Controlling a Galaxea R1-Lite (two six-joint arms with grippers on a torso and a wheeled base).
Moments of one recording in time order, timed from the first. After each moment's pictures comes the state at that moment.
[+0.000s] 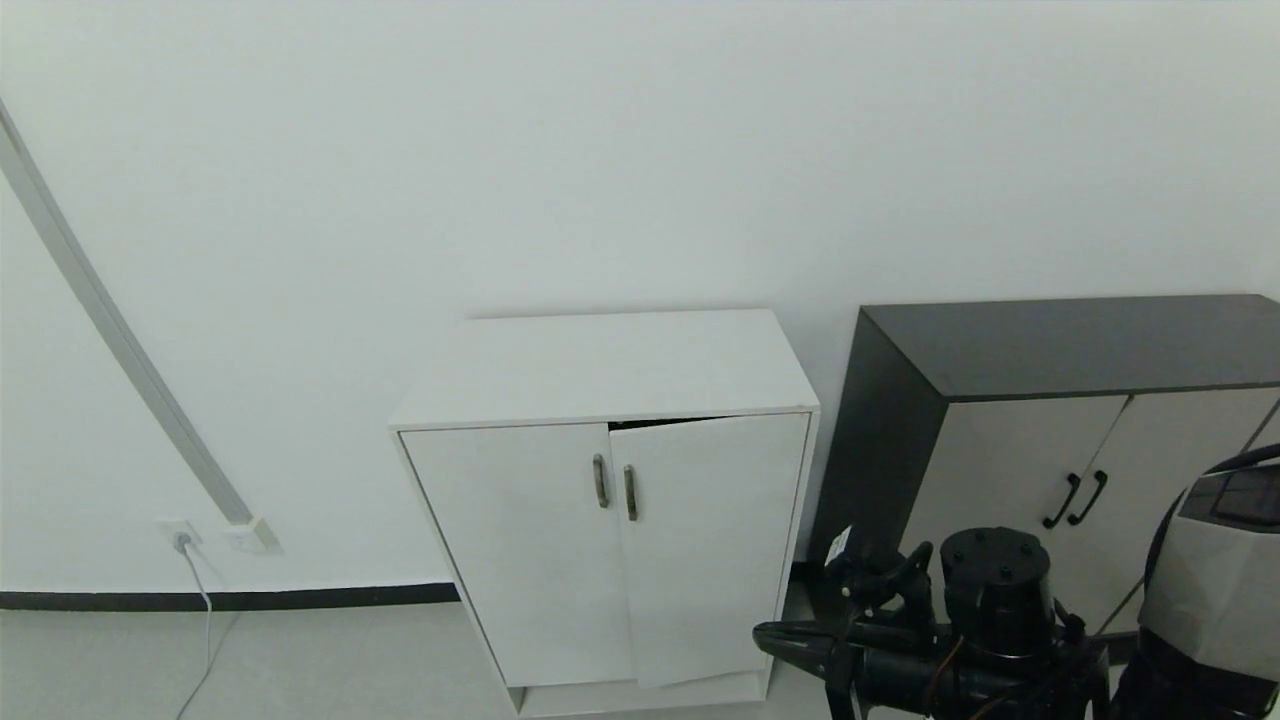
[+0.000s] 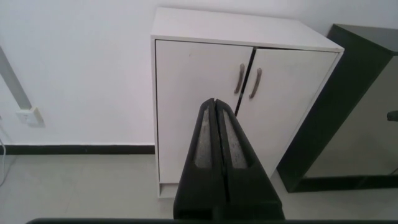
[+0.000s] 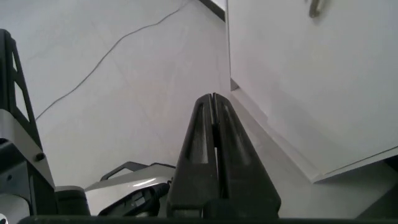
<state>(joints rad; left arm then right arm) 0.00 0.00 0.00 0.00 0.02 -0.10 0.65 2.07 -0.37 -1.36 0.42 -0.03</state>
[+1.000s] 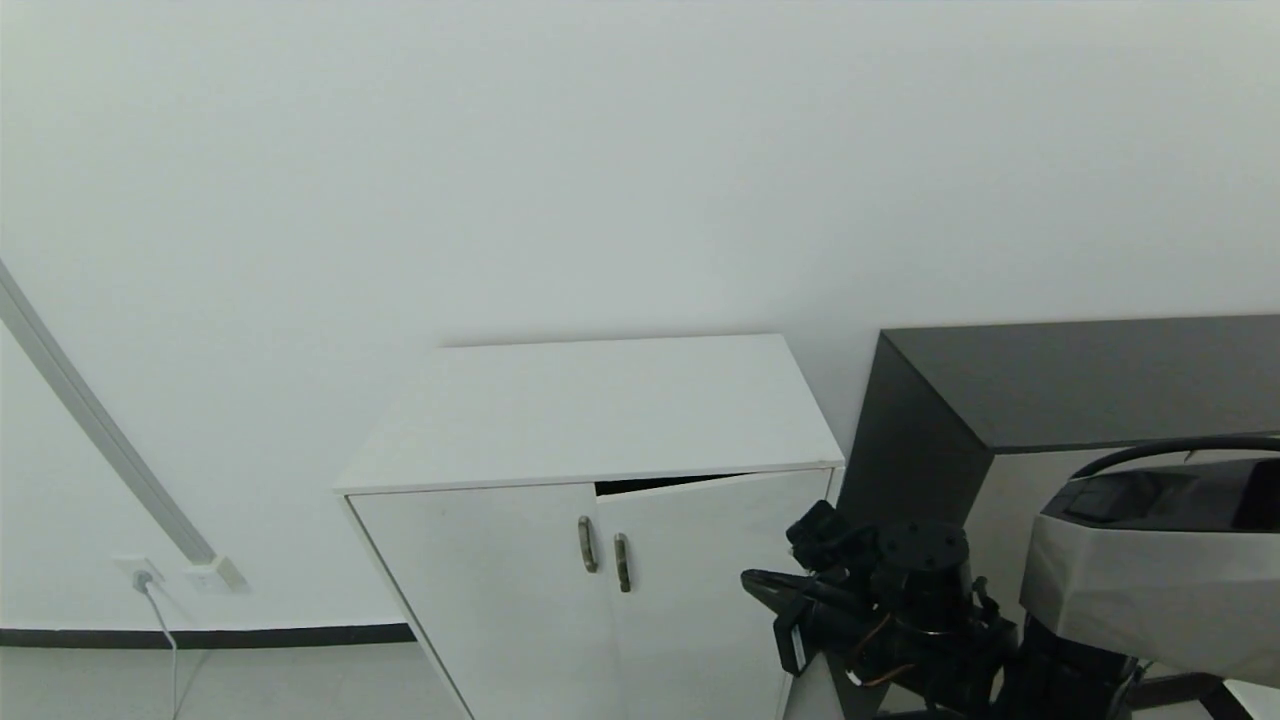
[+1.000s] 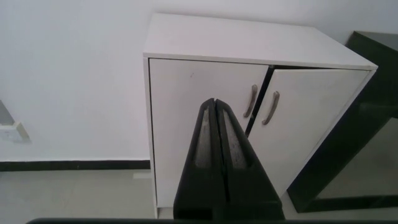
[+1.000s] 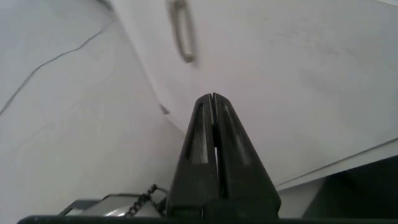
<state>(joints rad) 0.00 0.00 0.00 0.00 0.02 -0.10 0.67 2.25 -0.55 -1.42 0.15 -0.02</state>
